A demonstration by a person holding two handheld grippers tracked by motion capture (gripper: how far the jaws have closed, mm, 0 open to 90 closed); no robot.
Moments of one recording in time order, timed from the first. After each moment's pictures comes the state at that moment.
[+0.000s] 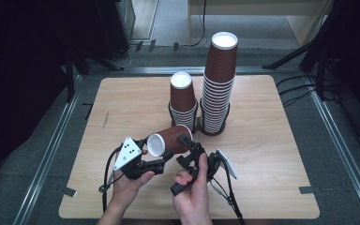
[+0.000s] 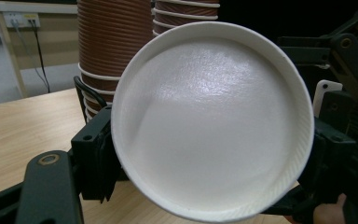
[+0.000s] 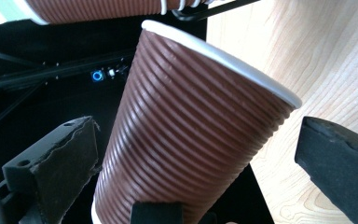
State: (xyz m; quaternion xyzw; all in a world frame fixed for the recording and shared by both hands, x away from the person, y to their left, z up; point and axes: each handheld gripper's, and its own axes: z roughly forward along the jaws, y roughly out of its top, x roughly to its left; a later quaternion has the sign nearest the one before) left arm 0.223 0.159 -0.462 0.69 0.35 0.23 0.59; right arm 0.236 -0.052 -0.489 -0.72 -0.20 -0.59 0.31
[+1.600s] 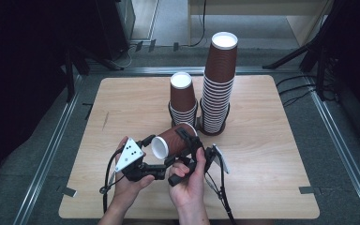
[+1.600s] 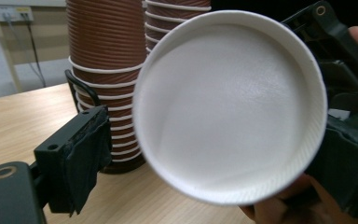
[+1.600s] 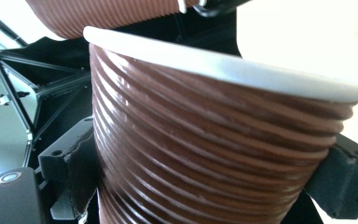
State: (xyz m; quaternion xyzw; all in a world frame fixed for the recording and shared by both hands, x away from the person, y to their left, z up) left arm 0.219 0.158 -0.460 0.70 0.35 0.21 0.59; right arm 0.256 -0.042 -0.499 -0.67 -0.16 -0.62 0.37
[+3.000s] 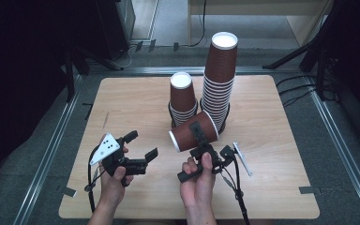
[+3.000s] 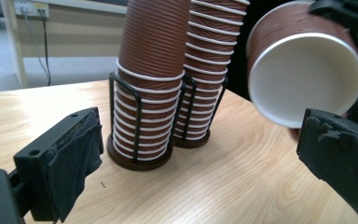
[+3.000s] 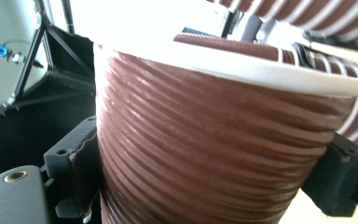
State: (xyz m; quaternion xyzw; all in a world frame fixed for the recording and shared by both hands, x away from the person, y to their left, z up) left arm 0.226 0.204 -0.456 0.66 0.39 0.20 0.61; right arm 0.242 -0.069 -0.463 -0.61 -0.24 -0.76 0.07
